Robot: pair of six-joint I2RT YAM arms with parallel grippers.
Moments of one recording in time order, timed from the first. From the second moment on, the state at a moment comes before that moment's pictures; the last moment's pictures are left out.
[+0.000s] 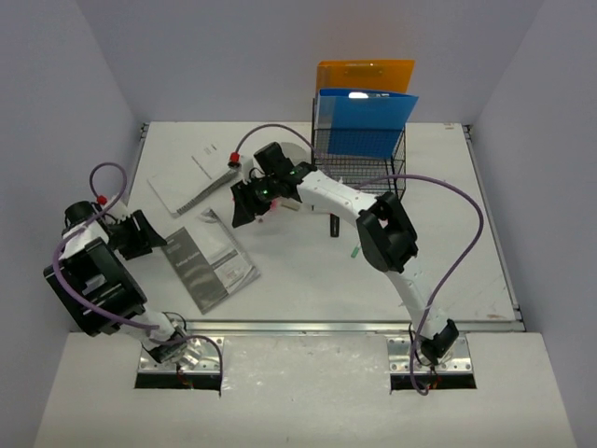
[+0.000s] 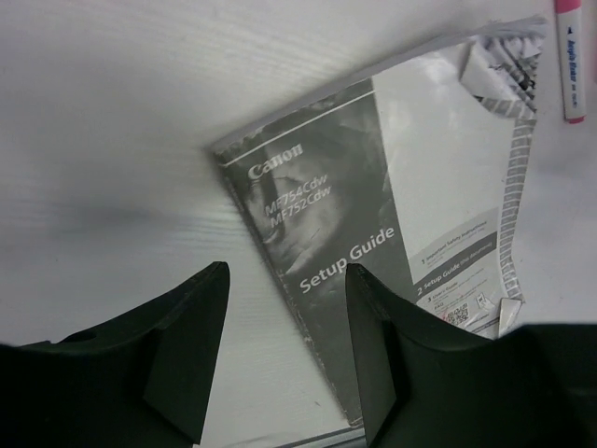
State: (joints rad) left arm 0.73 1.49 0.87 -0.62 0.60 0.19; right arm 0.75 2.34 1.96 -0.42 -0.64 0.14
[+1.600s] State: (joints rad) left arm 0.52 1.68 0.85 -0.55 1.20 0.33; right arm 0.84 2.11 1.52 -0.23 -0.79 0.14
